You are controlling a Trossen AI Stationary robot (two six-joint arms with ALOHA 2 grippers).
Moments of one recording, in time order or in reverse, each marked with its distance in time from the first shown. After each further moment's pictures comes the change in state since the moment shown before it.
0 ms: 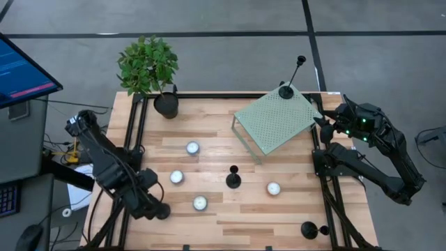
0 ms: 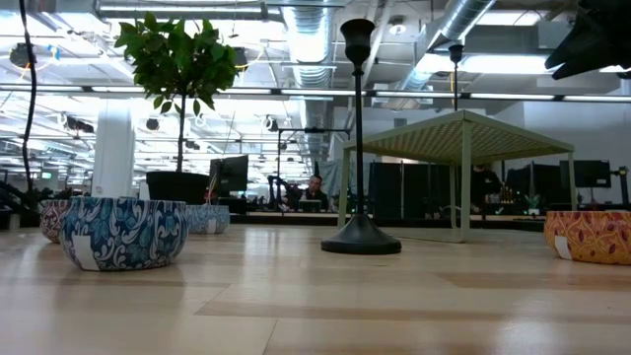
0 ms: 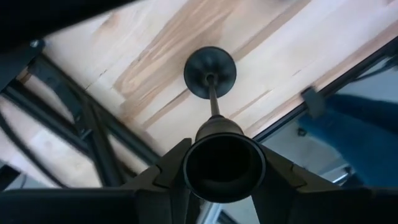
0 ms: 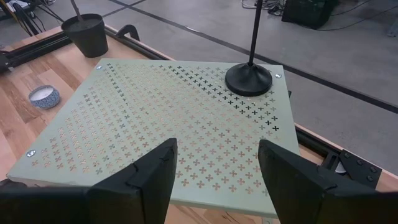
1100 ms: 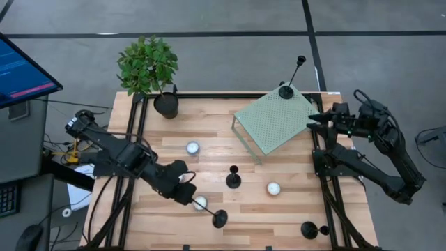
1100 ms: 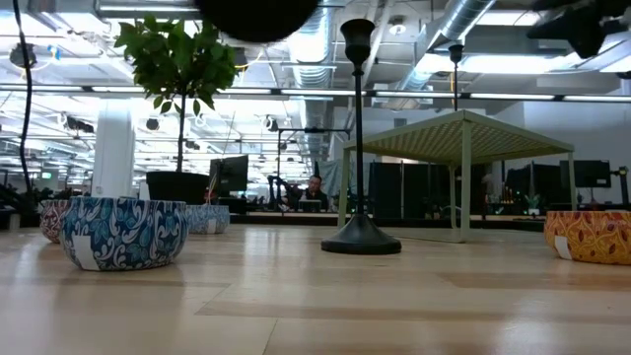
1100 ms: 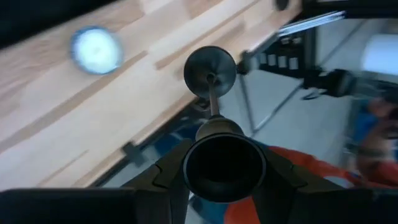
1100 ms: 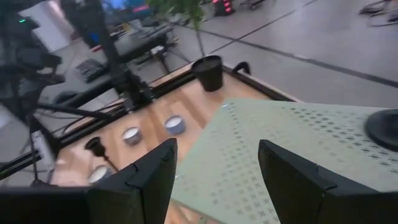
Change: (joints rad) left arm 0.287 0.010 0.046 0.530 -0.033 0.093; right arm 0.000 0.028 0.000 0.209 -0.469 0.125
